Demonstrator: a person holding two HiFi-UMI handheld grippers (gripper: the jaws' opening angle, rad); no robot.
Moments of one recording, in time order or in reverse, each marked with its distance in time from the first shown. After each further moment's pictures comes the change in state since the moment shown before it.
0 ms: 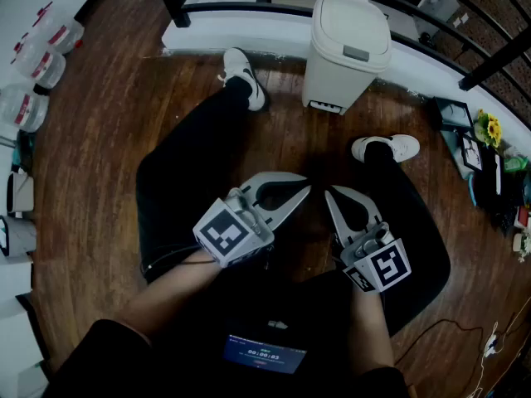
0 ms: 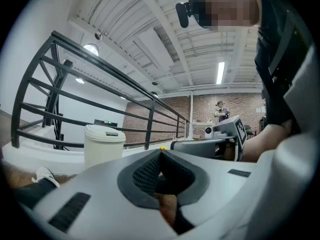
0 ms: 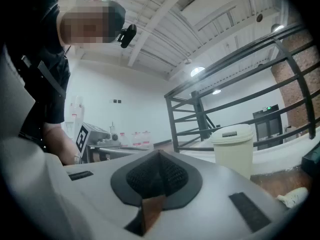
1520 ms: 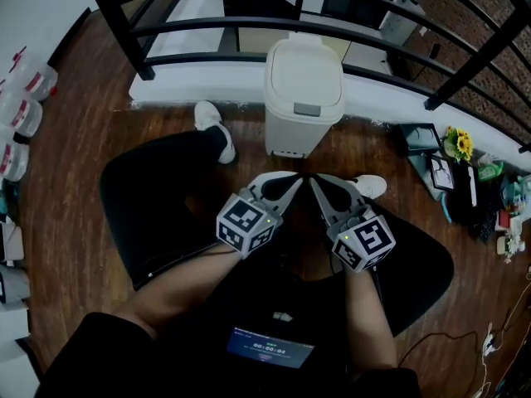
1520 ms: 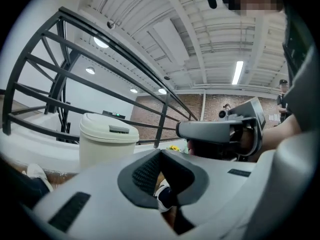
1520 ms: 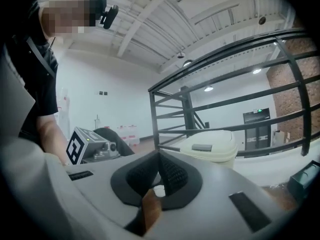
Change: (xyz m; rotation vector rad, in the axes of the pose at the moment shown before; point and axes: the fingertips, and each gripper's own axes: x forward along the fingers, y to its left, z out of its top) left arm 0.165 0.115 0.016 -0.130 0.045 0.069; right arm 0.063 -0.173 0.050 -0.017 0.097 -0.107
